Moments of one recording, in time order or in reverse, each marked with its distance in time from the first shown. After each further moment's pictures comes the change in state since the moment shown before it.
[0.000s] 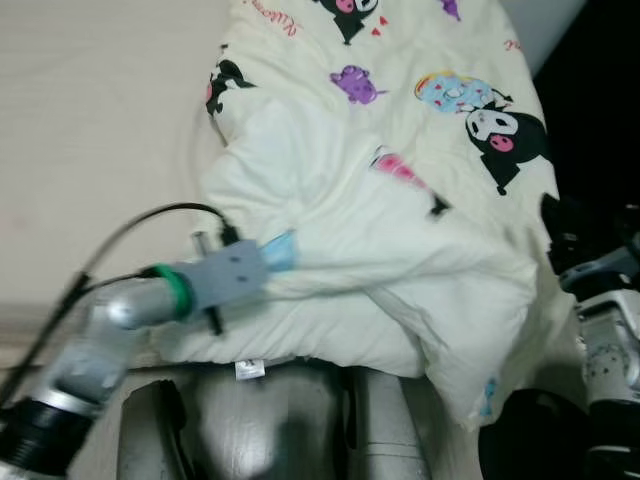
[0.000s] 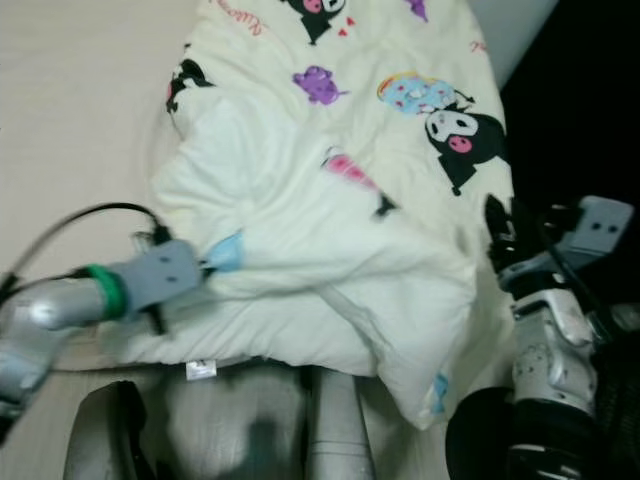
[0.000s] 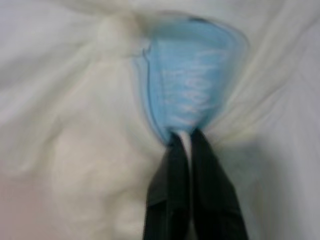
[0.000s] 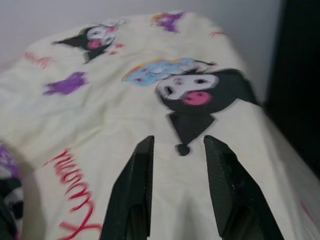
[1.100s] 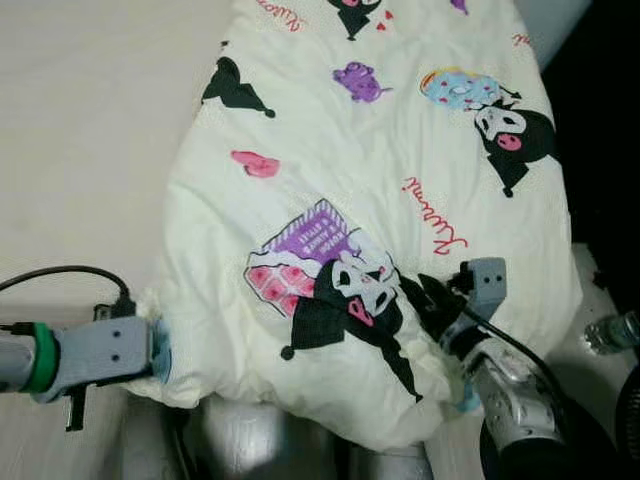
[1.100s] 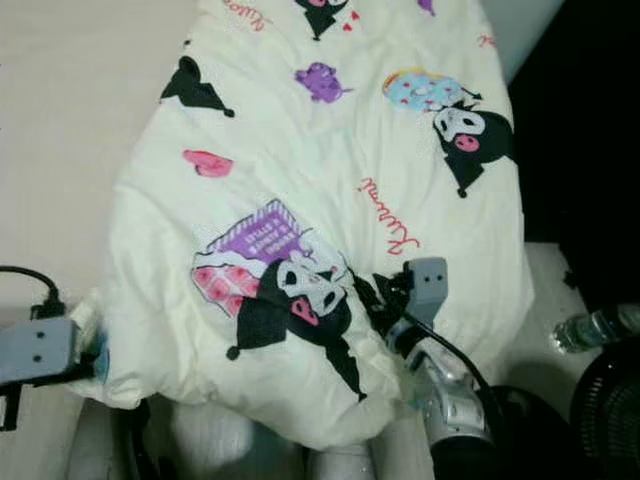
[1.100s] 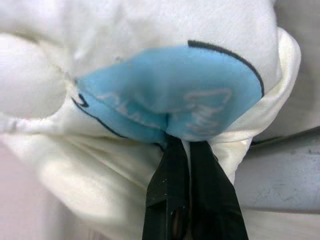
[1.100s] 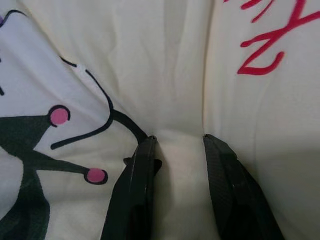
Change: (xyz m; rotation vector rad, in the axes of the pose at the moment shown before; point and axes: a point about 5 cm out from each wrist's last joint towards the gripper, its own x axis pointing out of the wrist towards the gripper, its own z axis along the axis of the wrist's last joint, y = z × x) left arm -0.065 -0.034 -0.050 -0.131 0.105 -0.298; right arm -0.046 0.076 -0.125 0.005 0.490 0.214
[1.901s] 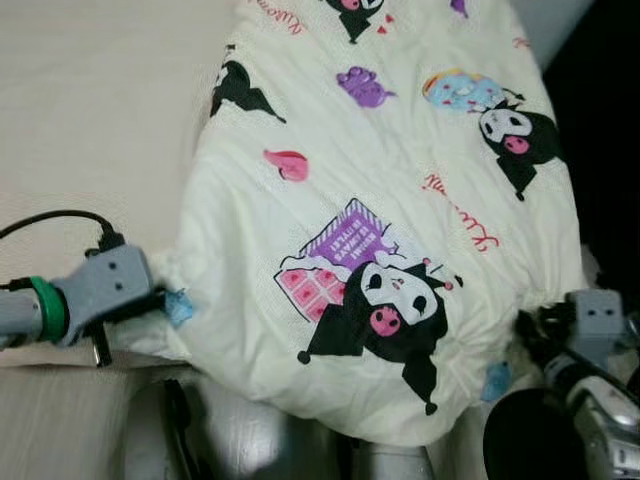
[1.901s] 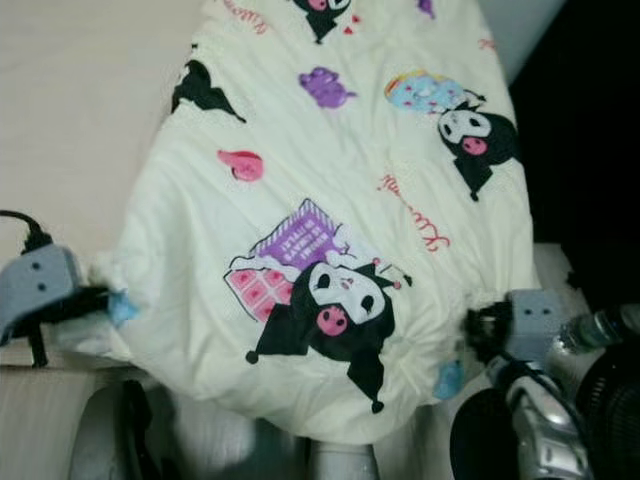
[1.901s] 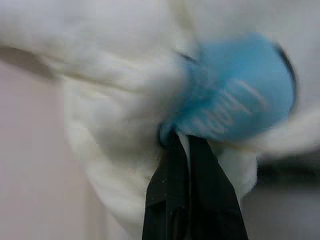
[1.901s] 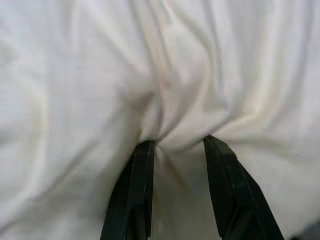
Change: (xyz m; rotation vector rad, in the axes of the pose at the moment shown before) left arm -0.005 0.023 -0.001 0.008 0.054 0.173; right arm -0.062 -0.084 0.017 -0.246 0.004 -0.267
